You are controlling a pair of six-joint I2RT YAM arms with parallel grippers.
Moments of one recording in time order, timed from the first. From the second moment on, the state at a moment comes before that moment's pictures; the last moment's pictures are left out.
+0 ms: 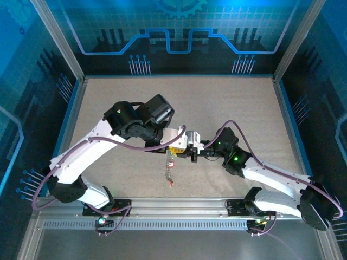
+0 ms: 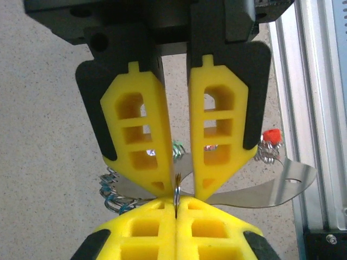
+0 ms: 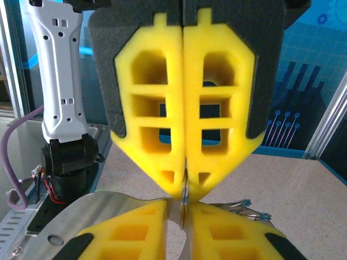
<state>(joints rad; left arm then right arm) -0.90 1.49 1.83 -1.47 0.12 0.77 0.81 1.08 0.59 0.47 -0.64 -0.19</state>
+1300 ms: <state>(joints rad) -0.74 1.07 1.25 -0.78 0.58 0.52 0.80 0.97 0.51 0.60 -0.68 -0.20</state>
